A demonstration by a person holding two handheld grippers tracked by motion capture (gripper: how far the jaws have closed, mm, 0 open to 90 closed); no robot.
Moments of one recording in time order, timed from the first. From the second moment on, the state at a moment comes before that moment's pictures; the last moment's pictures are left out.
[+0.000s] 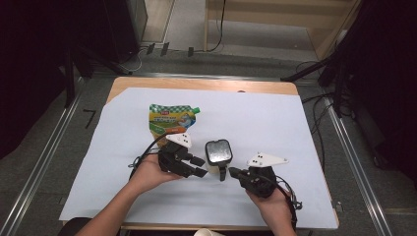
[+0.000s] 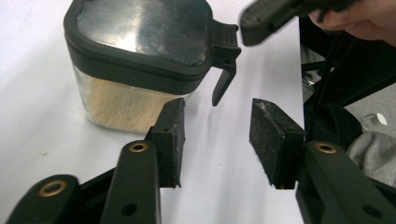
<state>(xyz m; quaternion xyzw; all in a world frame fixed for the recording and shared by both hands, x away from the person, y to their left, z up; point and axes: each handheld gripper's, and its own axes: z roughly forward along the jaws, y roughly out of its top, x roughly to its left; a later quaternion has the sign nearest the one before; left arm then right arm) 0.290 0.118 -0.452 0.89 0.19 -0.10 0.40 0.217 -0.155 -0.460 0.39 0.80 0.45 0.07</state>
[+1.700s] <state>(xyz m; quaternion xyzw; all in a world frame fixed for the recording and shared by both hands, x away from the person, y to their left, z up) 0.295 0.120 -0.455 0.89 0.19 -0.08 0.40 0.220 -0.143 -0.478 0.39 0.81 0.43 0.08</state>
